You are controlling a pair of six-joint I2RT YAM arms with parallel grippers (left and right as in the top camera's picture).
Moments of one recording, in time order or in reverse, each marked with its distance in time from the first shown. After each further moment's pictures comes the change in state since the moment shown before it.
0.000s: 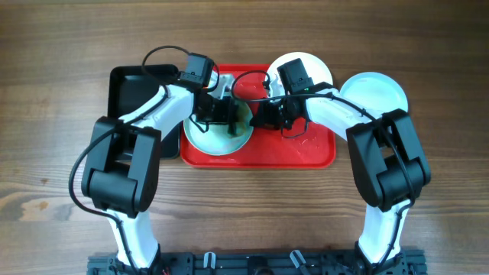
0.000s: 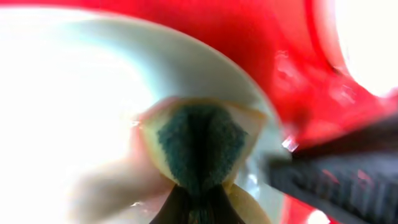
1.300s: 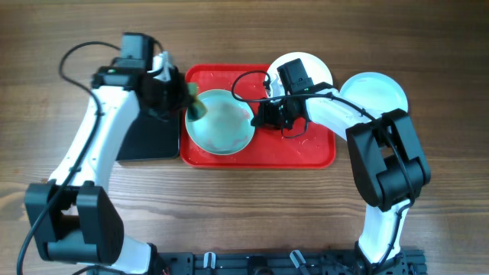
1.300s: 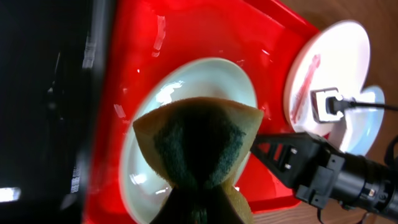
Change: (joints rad) left arm 0.224 -0.332 0.061 -0.330 -0.035 -0.237; right arm 0.001 0.001 0.000 0.000 0.020 0.000
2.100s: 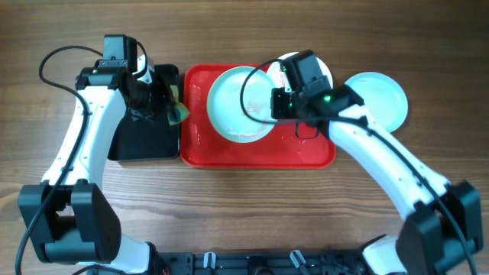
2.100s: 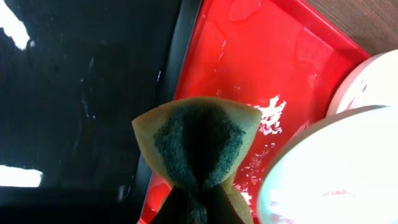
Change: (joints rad) left arm 0.076 0.001 0.000 -0.040 -0.100 0.025; right arm 0.106 -0.440 -0.002 -0.230 0.628 -0.057
